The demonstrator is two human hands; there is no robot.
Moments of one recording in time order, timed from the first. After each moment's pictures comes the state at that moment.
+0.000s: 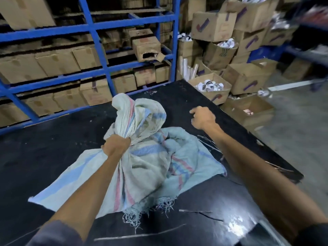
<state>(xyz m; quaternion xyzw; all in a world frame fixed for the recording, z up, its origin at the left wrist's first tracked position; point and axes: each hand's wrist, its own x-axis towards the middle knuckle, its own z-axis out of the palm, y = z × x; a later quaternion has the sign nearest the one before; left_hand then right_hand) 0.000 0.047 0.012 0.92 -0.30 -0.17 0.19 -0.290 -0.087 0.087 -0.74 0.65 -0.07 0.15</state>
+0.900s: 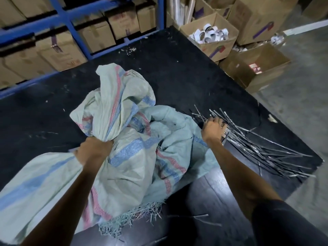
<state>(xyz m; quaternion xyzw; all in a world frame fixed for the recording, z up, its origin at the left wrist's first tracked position) -0.019 -0.035 -0.100 0.95 -0.30 -0.13 0.00 -0.384 -0.183 -0.209 -0.63 0.77 -0.01 0.06</state>
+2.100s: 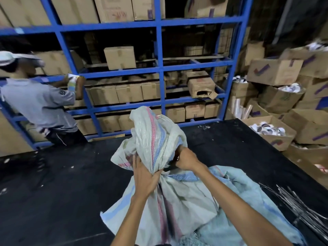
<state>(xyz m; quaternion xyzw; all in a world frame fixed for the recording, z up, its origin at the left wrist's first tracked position) 0.102 0.163 0.041 0.74 -0.46 0.02 0.49 -0.025 0.027 0.097 -0.87 0.41 -0.07 0.27</state>
